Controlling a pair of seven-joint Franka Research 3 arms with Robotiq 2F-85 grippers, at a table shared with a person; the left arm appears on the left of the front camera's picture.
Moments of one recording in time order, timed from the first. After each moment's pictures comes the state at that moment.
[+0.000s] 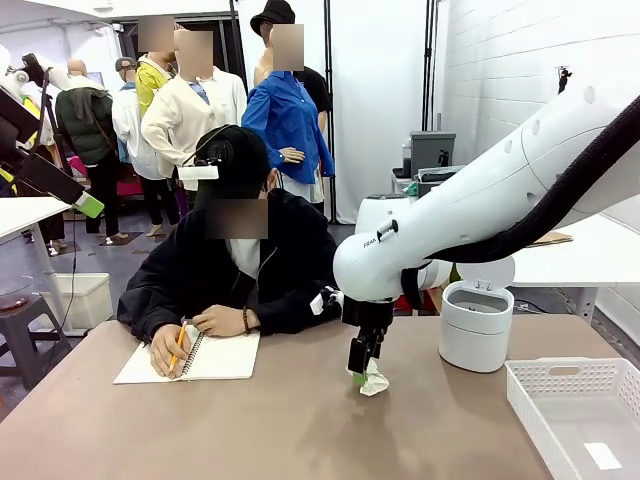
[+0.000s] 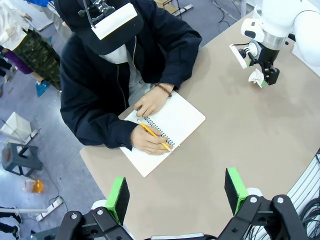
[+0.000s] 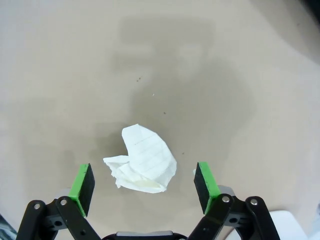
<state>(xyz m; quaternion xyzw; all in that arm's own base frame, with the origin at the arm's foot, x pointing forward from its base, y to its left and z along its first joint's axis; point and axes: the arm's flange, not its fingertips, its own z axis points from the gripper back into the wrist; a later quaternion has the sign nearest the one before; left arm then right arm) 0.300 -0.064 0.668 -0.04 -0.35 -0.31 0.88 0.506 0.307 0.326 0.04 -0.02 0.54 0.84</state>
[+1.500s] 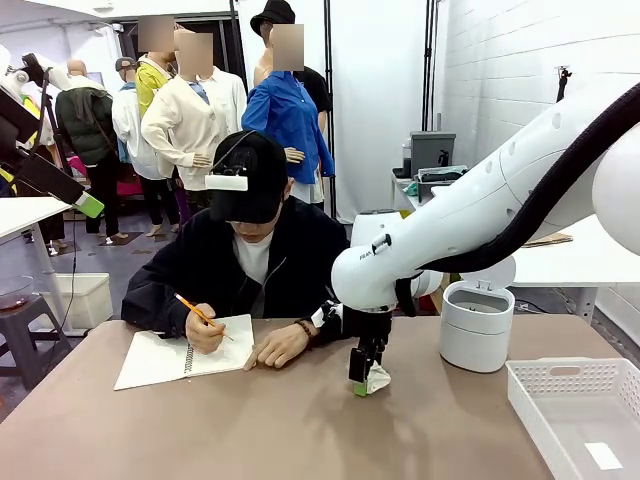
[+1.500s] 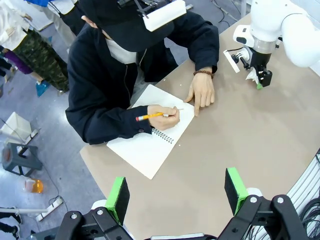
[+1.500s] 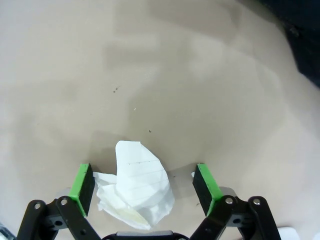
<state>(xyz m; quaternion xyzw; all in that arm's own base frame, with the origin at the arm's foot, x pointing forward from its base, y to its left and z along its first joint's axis) 0.300 -0.064 0.668 -0.04 -0.35 -0.31 0.88 0.527 0.311 0.293 0.04 0.01 0.54 0.84</state>
